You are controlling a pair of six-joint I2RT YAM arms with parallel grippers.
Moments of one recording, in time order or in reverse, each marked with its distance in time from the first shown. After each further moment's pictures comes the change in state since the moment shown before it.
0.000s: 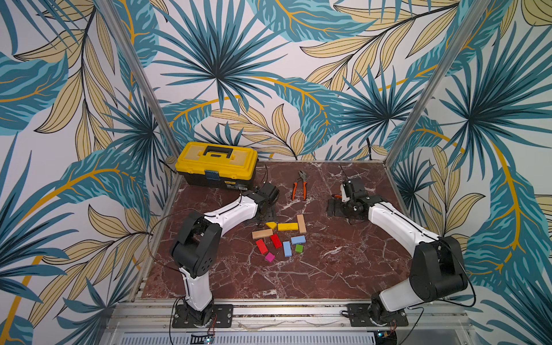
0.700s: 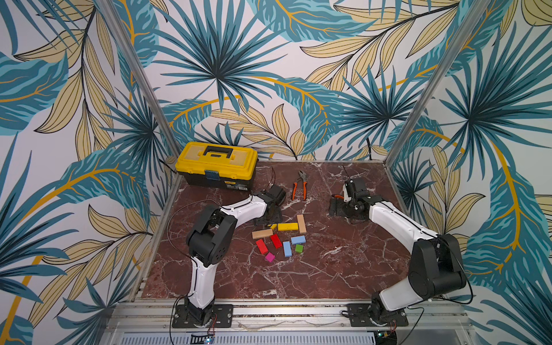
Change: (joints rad) left arm -0.021 0.155 0.081 0.068 0.072 -0.031; right arm -0.024 0.012 -0.007 0.019 0.000 -0.001
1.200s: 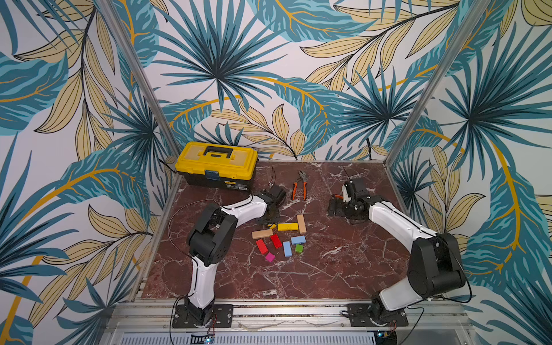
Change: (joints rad) left arm 0.000 0.002 -0.005 0.000 -0.024 -0.002; right arm -0.003 0.009 -0.003 0.007 -0.042 -0.001
